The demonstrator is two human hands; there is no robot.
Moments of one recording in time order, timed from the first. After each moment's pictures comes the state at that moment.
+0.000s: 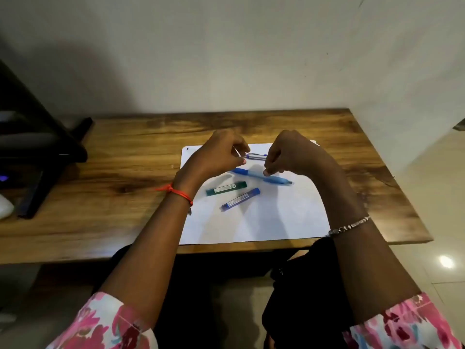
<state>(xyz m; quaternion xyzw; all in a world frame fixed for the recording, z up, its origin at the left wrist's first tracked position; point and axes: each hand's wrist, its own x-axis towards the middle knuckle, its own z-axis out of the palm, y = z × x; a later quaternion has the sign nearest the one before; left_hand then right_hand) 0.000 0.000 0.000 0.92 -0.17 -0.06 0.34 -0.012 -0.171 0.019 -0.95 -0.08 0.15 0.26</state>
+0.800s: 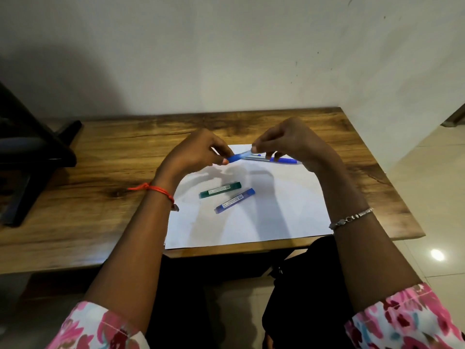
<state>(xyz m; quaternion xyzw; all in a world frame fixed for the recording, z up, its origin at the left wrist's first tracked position) 0.007 0.020 0.008 0.90 -0.17 -0.13 0.37 -0.009 -0.181 0.022 -0.86 -0.04 0.09 0.50</state>
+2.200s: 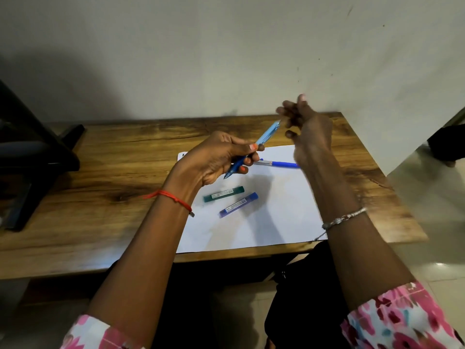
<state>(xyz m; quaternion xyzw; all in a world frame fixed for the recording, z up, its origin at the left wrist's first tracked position) -0.012 -0.008 0.027 0.64 -0.04 -0.28 0.71 0.000 -0.166 0.031 -0.58 0.19 -0.15 0.78</state>
